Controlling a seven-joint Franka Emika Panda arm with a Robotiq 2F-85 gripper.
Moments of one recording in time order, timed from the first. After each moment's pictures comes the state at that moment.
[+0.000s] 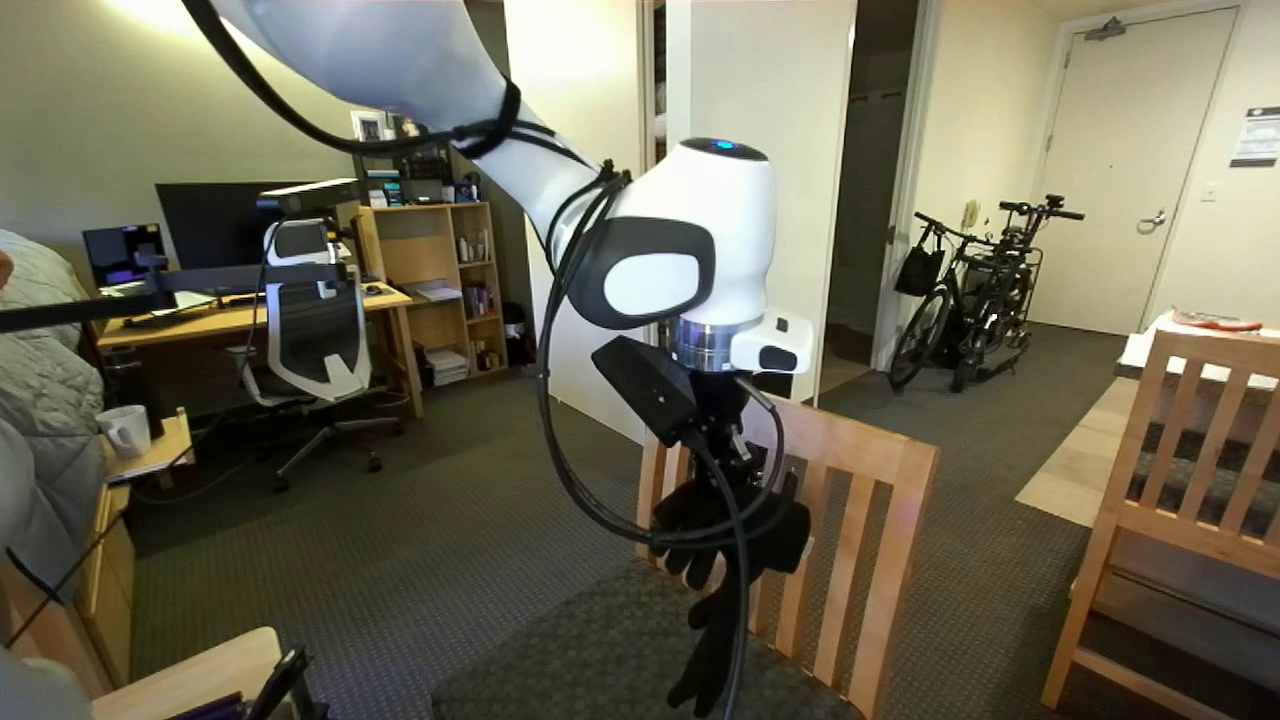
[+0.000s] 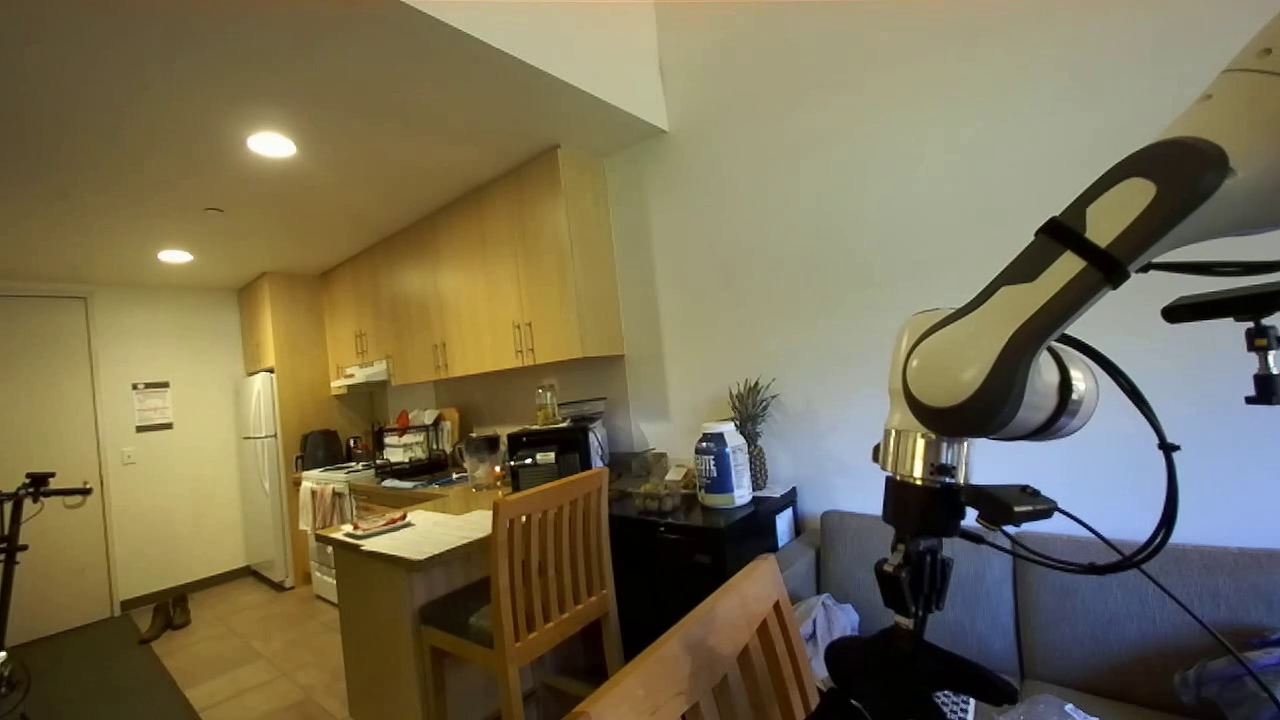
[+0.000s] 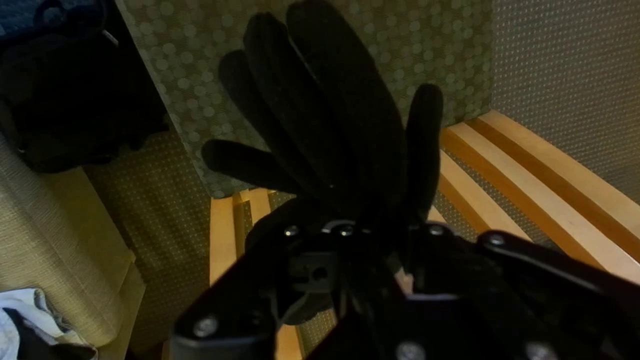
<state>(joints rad) -0.10 0.04 -0.07 -2.32 0.32 2.46 -0.18</state>
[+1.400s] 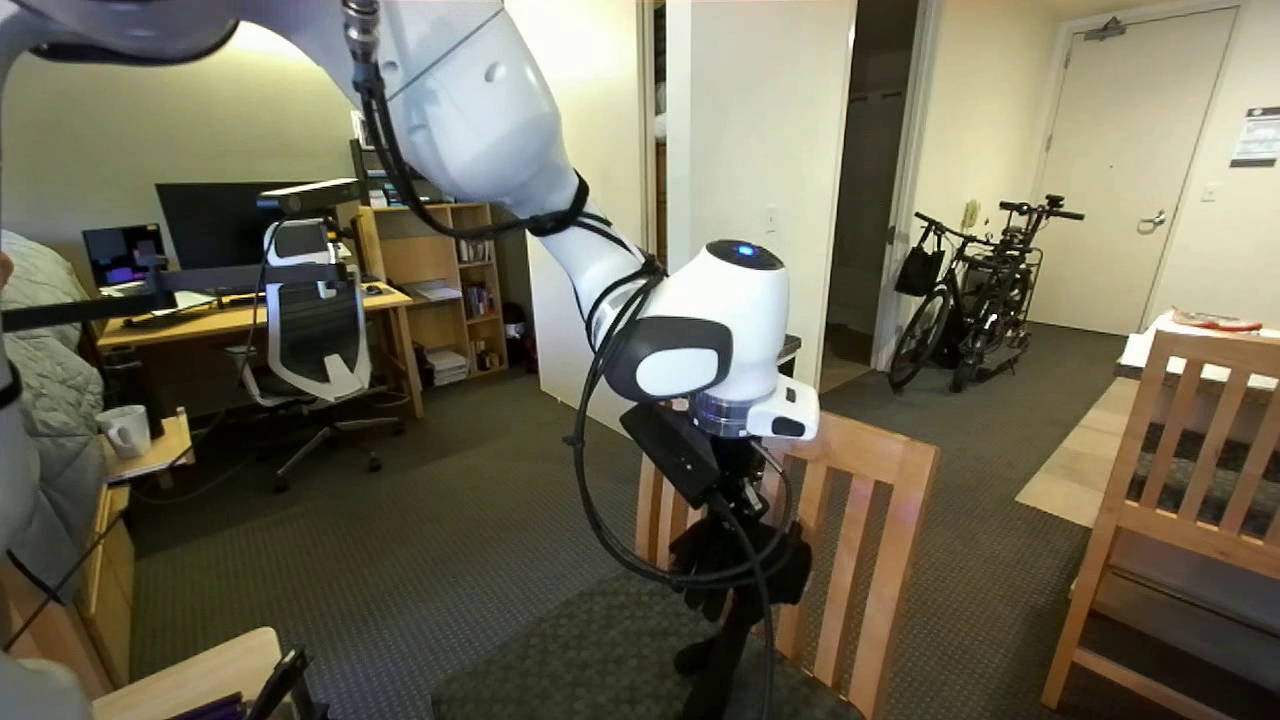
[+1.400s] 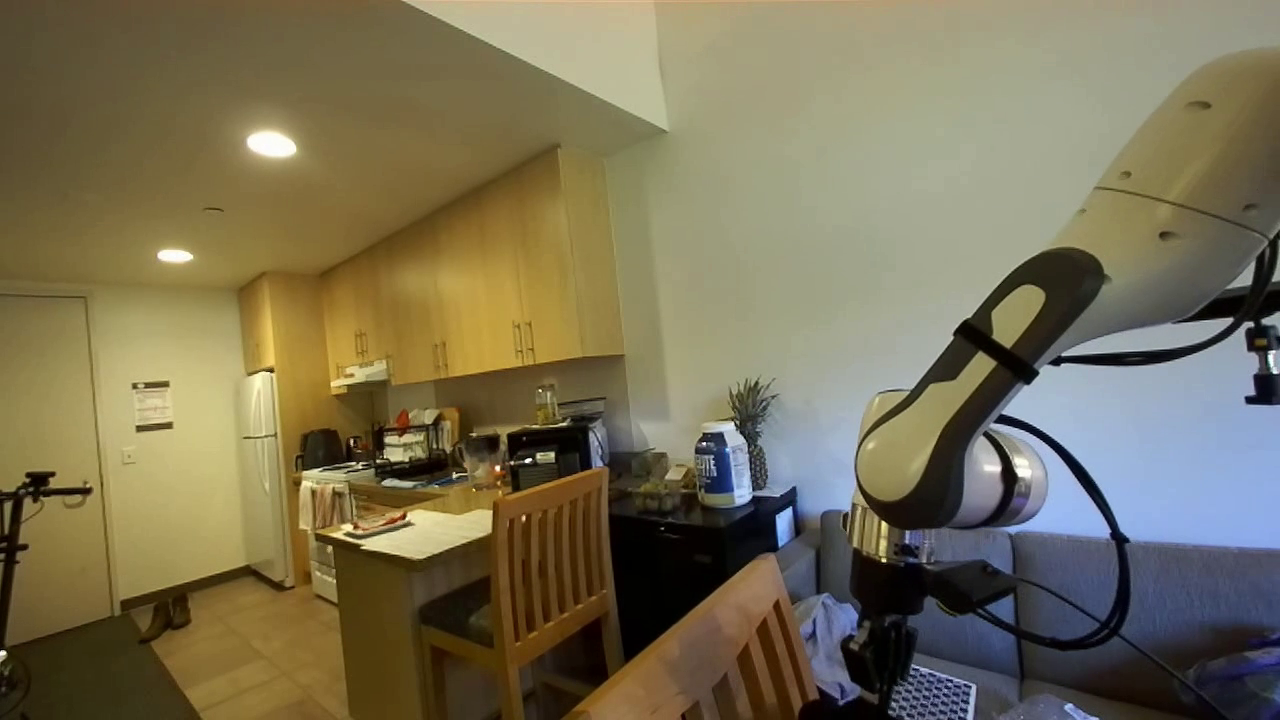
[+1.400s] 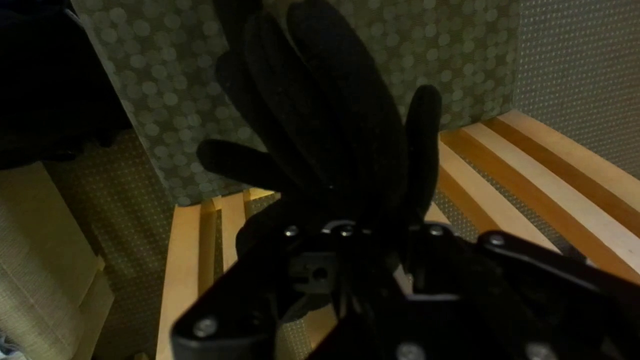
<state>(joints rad) -0.13 0.29 0.01 -2.21 0.42 2.60 -0.27</state>
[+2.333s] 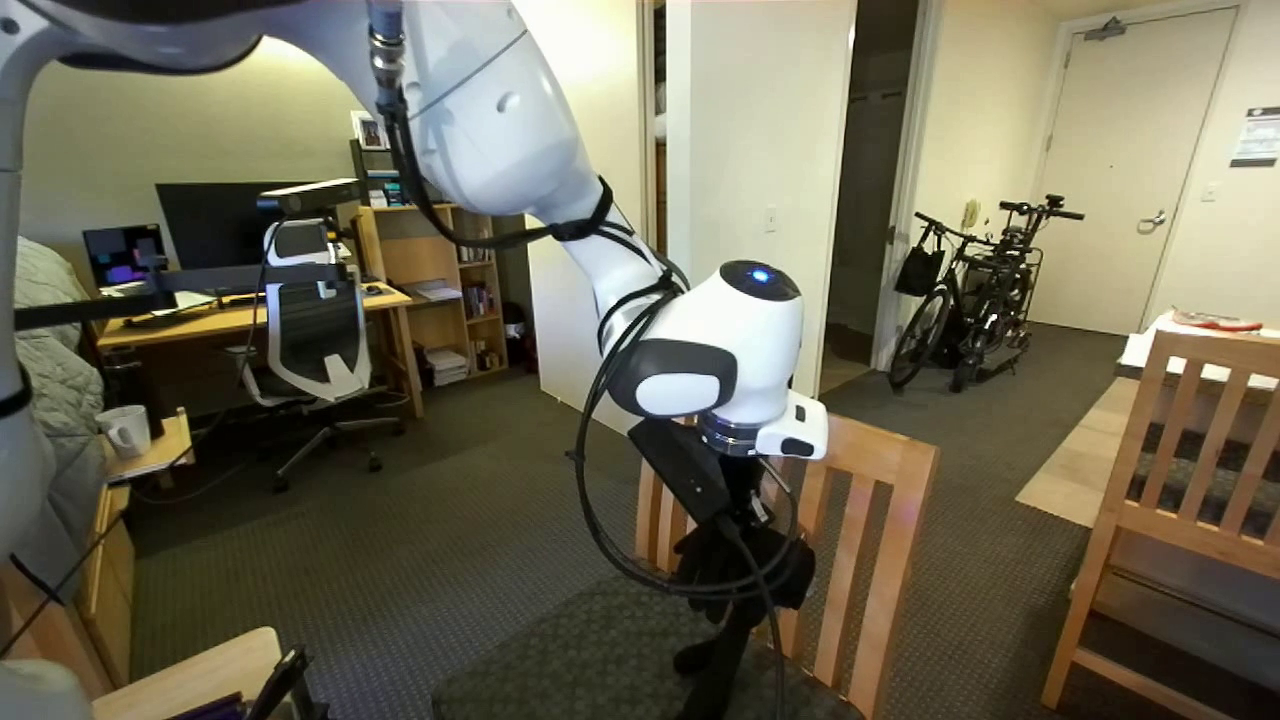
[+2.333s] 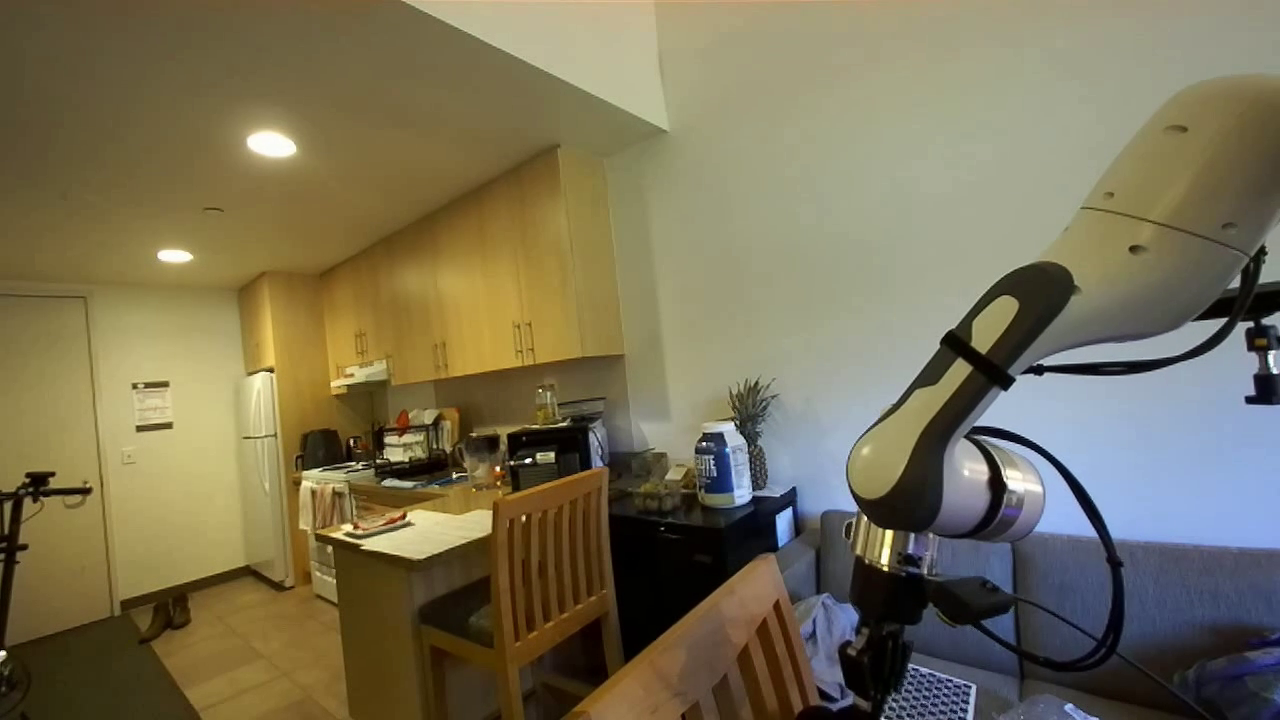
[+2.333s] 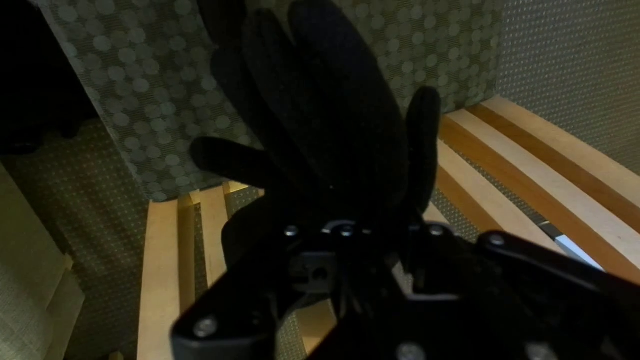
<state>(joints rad) -0.21 0.33 0.08 -2.20 0.55 2.63 -0.41</state>
